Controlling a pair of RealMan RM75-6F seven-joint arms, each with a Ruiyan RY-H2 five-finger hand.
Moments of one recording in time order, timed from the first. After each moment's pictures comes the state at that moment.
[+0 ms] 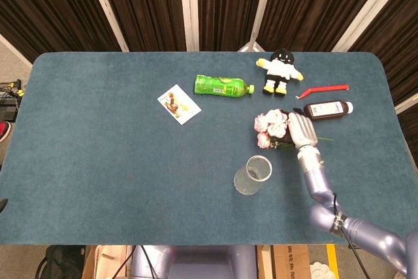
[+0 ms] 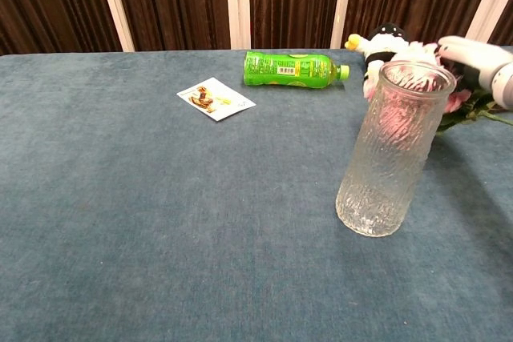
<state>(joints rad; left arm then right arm) 0.10 -1.05 -0.10 -1.73 1.49 1.72 -0.01 0.68 -1.53 0.34 -1.26 -0.93 0.90 0.05</state>
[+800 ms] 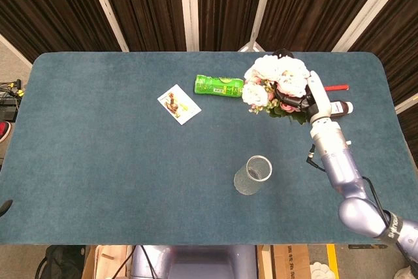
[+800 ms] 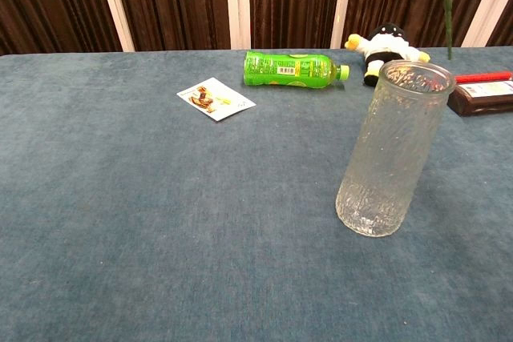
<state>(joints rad) 0.09 -1.06 -0.09 -1.73 1.50 1.72 -0.01 0.64 -1.11 0.74 -1.88 -0.62 0.83 0.47</state>
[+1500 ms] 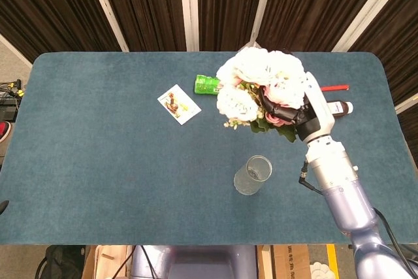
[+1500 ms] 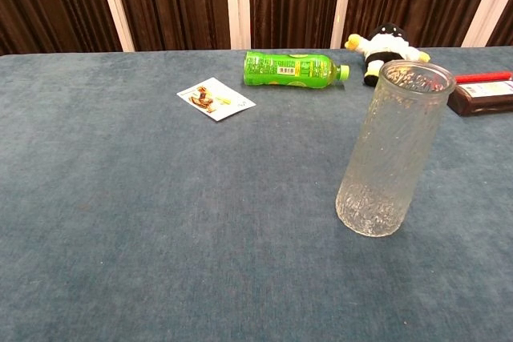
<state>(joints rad) 0.10 -1.04 -0.09 -1.72 1.51 1.74 -0.06 0.66 -0.86 0.92 -2.36 -0.36 1.05 0.49</state>
